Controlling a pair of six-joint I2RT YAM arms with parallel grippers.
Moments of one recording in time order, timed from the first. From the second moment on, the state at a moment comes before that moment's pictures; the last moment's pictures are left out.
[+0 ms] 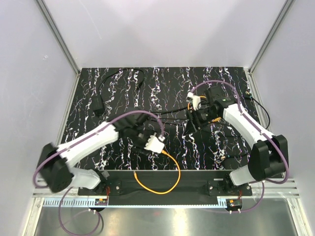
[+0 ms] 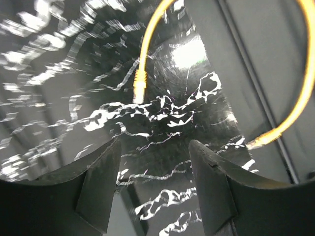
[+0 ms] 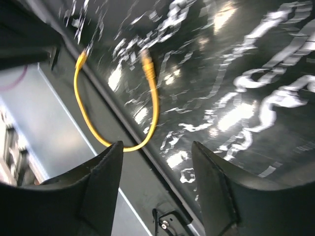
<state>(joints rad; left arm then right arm) -0.78 1.29 1.04 -0.90 0.59 1.19 0.35 1.47 1.14 -0.88 -0.71 -0.14</state>
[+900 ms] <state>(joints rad) -0.86 1.72 1.03 -0.56 0.41 1.22 0.15 1.44 1.15 -0.95 -0.79 -0.18</state>
